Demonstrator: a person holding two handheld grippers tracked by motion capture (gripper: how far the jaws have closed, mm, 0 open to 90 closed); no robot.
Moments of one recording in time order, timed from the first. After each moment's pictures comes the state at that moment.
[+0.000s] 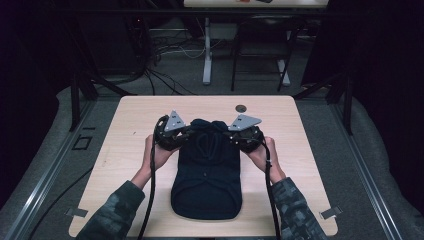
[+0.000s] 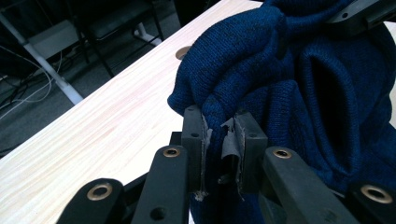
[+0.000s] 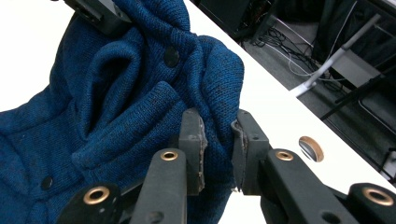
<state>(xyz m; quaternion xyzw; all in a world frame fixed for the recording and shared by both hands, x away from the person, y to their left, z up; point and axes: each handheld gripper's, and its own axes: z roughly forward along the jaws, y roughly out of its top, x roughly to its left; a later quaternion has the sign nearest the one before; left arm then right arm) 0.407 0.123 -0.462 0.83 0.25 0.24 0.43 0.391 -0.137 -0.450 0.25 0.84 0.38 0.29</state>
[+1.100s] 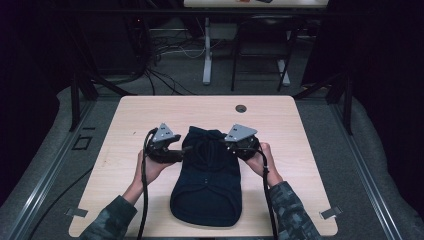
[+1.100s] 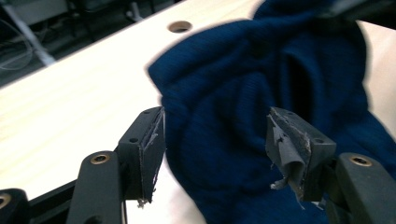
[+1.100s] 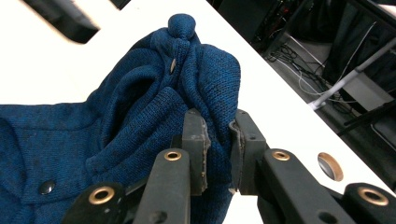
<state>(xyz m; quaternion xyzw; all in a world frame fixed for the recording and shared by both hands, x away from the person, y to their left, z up) 0.379 0.144 -0.489 0.83 0.30 0.18 0.44 0.386 -0.130 -0.474 0.20 0.85 0.39 0.29</state>
